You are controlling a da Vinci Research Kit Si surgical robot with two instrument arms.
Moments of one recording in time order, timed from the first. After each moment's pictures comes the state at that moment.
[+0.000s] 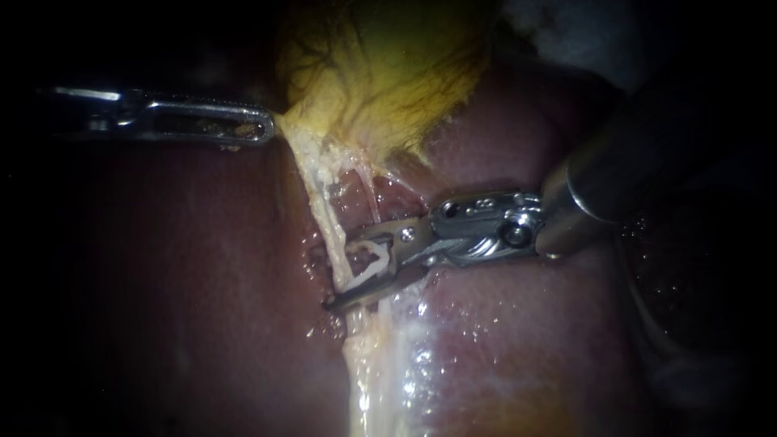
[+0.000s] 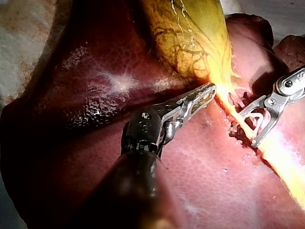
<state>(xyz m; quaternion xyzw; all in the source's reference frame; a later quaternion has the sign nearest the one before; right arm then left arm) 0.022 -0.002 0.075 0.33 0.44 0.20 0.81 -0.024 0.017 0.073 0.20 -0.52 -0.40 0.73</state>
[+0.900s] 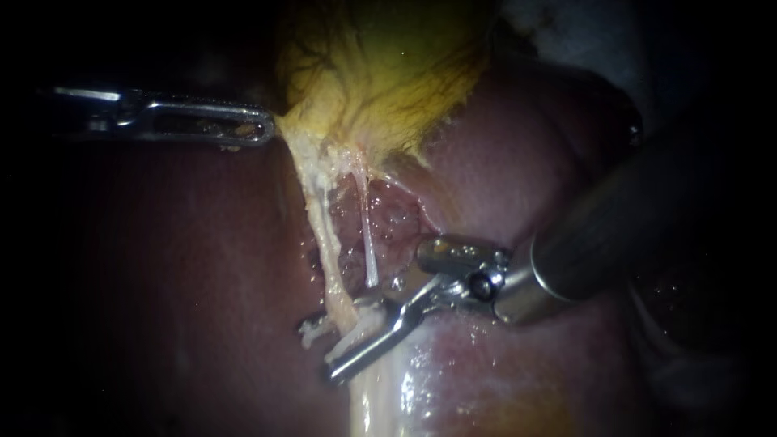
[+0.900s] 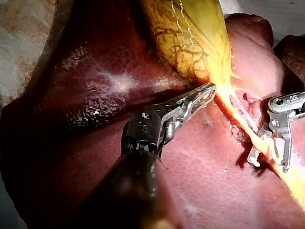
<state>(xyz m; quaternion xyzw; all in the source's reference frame) 0.024 -0.009 0.078 0.57 0.56 0.20 0.57 -0.024 0.017 0.072 0.20 -0.52 -0.40 0.73</state>
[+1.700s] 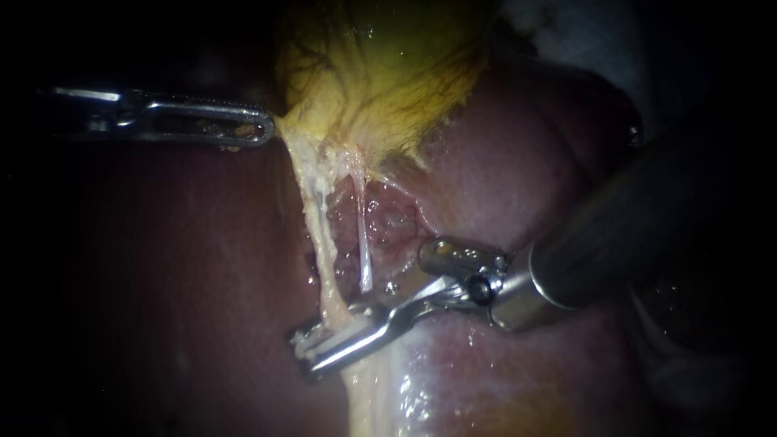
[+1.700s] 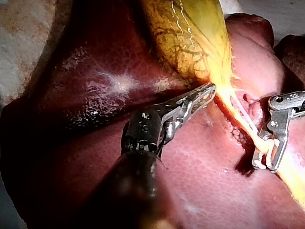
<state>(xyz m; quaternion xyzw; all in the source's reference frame) 0.024 -0.008 0.079 0.57 0.55 0.21 0.57 -0.024 0.017 0.072 0.20 -0.52 -0.40 0.73</state>
